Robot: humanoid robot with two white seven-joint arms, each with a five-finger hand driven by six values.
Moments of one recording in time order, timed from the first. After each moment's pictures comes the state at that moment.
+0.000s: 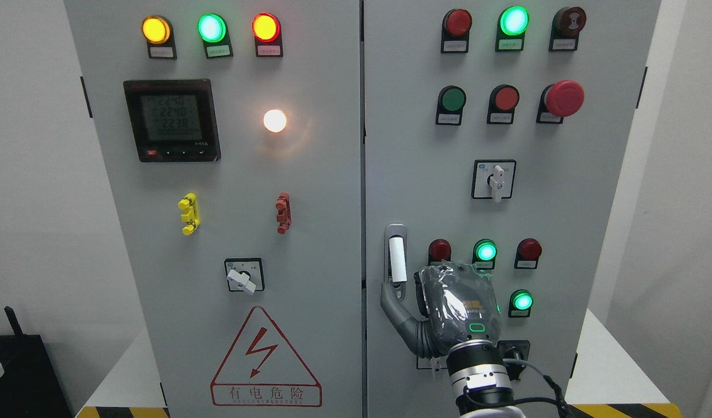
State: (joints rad) left arm 0.00 -0.05 0.00 0.05 0.11 -0.05 -0.06; right arm -0.49 0.15 0.26 -1.80 1.43 0.25 0.20
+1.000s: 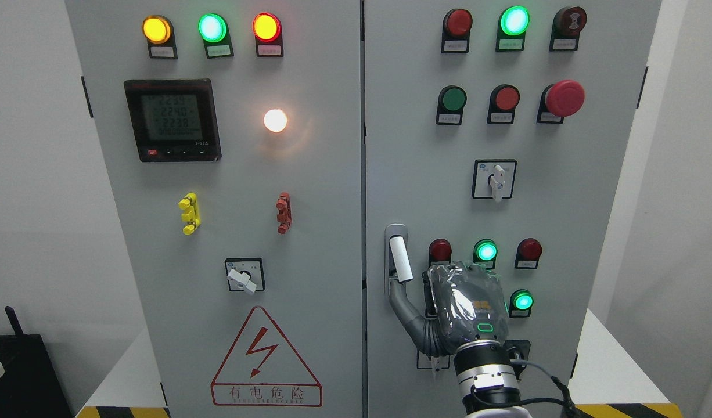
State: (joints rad) left arm 0.00 -0.05 0.00 0.05 0.11 -0.05 -0.06; right arm -0.48 0.15 0.23 -1.81 1.43 0.25 0.20
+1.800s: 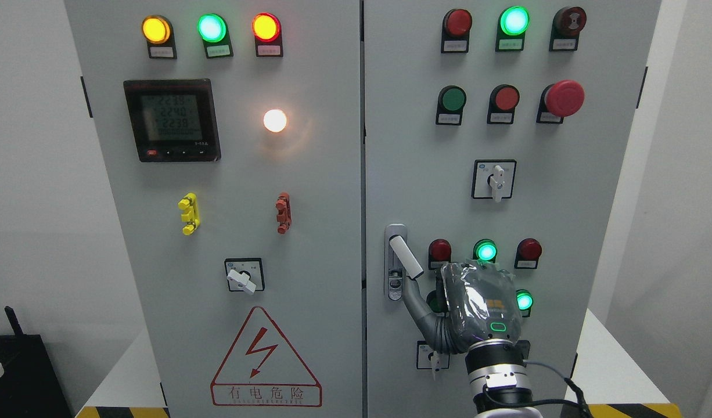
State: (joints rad) left arm 0.00 -0.05 0.00 0.05 0.11 -0.05 -0.06; right arm -0.48 0.14 0.20 -1.83 1.42 0.24 0.20
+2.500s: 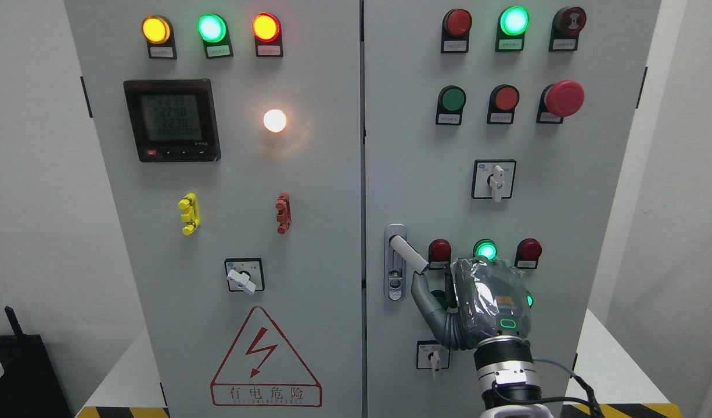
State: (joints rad) left arm 0.00 -0.05 0.00 0.05 0.11 -0.05 -0.06; right arm -0.48 0.14 0.18 -1.83 1.42 0.24 0.19
